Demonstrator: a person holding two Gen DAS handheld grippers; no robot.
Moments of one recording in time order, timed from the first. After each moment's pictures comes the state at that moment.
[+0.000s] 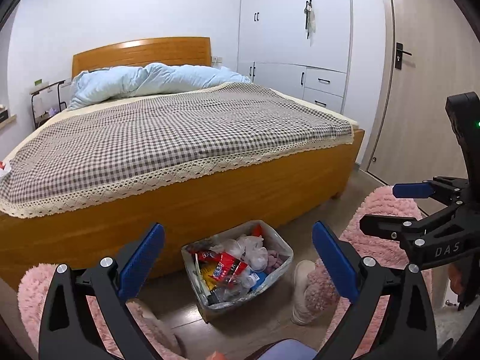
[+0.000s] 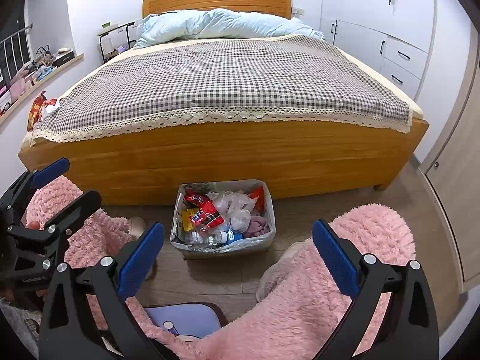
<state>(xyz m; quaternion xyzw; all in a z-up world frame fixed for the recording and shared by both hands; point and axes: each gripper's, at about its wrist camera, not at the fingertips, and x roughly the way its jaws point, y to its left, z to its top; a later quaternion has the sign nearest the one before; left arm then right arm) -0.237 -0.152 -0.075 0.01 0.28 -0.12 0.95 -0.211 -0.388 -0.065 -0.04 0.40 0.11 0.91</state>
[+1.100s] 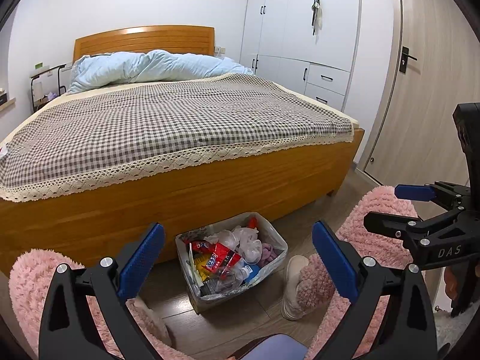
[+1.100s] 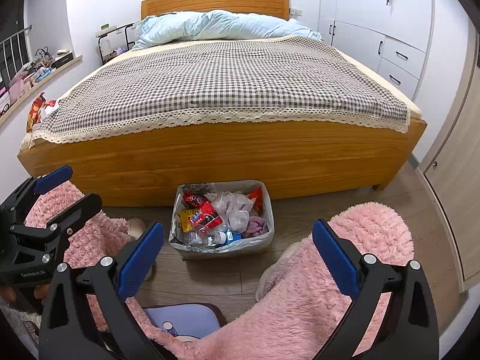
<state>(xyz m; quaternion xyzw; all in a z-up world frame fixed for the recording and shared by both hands) -0.235 -0.147 -0.079 -0.01 0.30 -0.12 0.95 -0.212 -0.391 -0.064 -0.04 0.39 0.11 0.91</state>
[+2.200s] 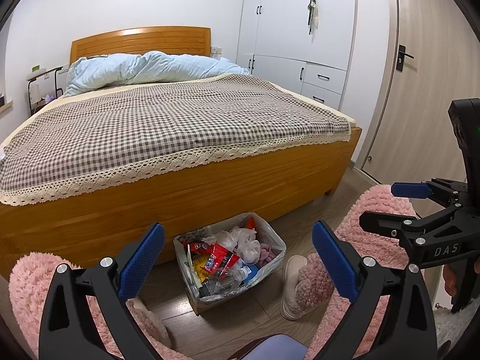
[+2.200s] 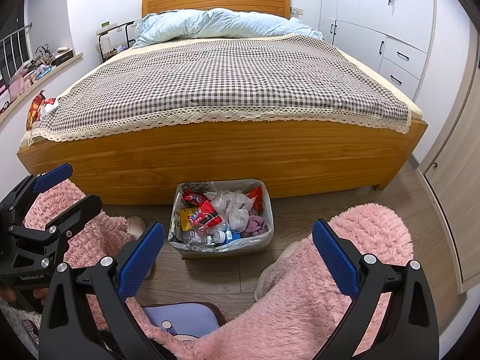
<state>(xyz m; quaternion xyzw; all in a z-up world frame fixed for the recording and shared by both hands) -0.237 -0.147 -0.081 -0.01 0.29 -0.13 0.95 -0.211 -0.390 -0.065 -0.04 0.40 0.11 0.91</state>
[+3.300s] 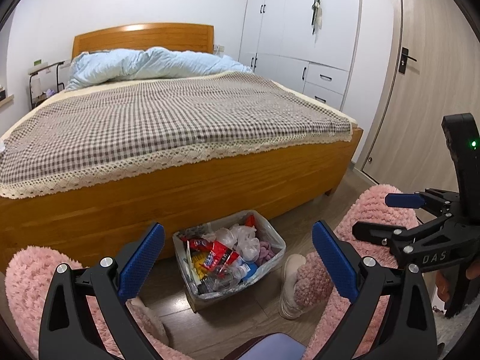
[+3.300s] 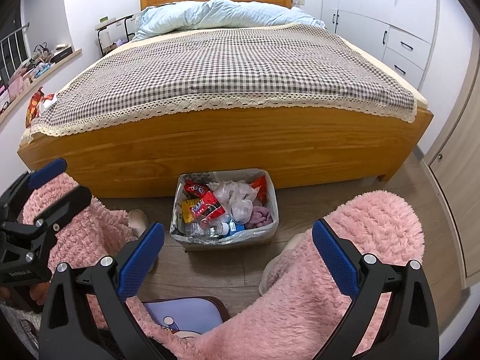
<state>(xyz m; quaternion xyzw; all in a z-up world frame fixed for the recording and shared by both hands) -0.233 -0.141 -0.084 -0.02 0.31 -0.13 0.94 -0.202 -0.394 -0.078 -0.03 0.42 0.12 0.90</state>
